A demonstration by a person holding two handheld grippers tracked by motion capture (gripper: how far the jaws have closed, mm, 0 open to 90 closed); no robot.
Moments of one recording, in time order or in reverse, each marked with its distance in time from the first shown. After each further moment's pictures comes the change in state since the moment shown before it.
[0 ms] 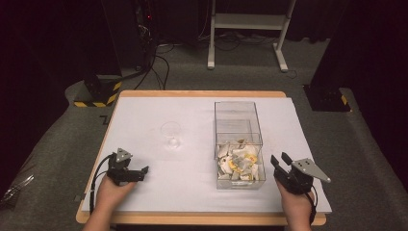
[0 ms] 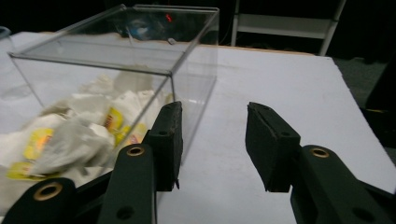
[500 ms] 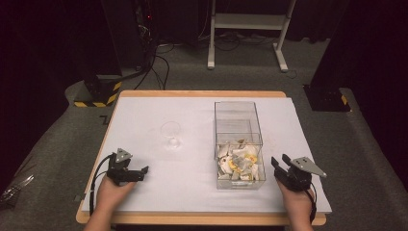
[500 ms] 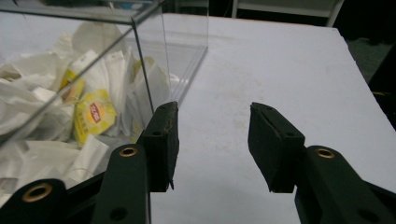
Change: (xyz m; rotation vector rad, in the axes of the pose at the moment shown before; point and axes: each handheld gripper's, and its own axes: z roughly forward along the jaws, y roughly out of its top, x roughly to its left) left arm 0.000 -0.001 -0.001 -0.009 -0.009 -0.001; right arm -0.017 -0.017 0.021 0.085 -0.002 -0.011
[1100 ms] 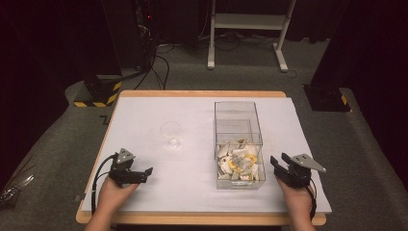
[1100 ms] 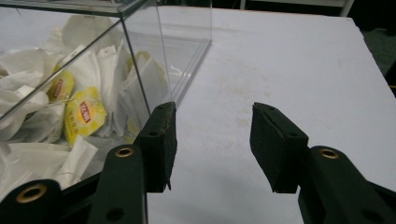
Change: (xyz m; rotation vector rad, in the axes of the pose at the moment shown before) left arm -0.025 0.016 -0.021 -0.036 -0.076 0.026; right arm -0.008 0.001 0.011 0.029 0.041 0.014
